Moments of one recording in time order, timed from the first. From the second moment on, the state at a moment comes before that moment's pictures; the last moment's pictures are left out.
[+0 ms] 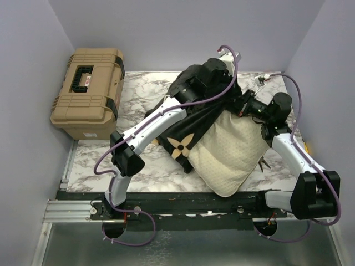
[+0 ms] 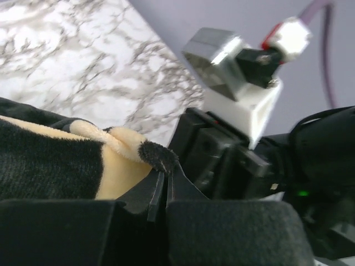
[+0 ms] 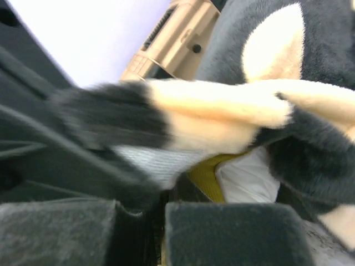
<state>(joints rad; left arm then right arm) -0.87 2.03 2.22 -0.51 0.14 -0.46 0.08 1.28 0.83 0.47 -0.91 0.77</state>
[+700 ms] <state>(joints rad) -1.15 1.83 2.08 -0.36 -0.10 -0.60 0.00 1.22 0.74 0.95 -0.78 1.23</state>
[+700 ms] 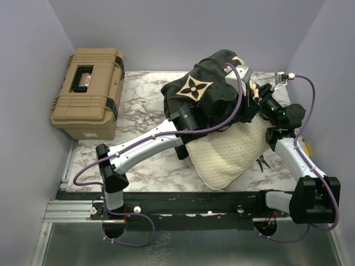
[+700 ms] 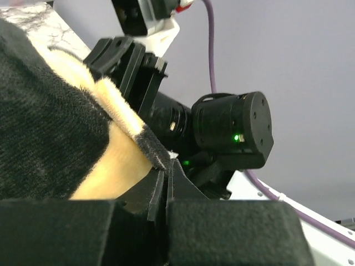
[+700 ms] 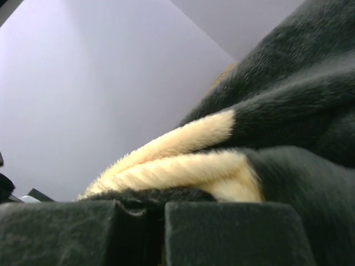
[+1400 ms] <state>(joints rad) -1.03 1.67 1.38 0.13 -0.21 -0.77 -0.03 1.35 1.01 -0.26 -0.50 0.50</state>
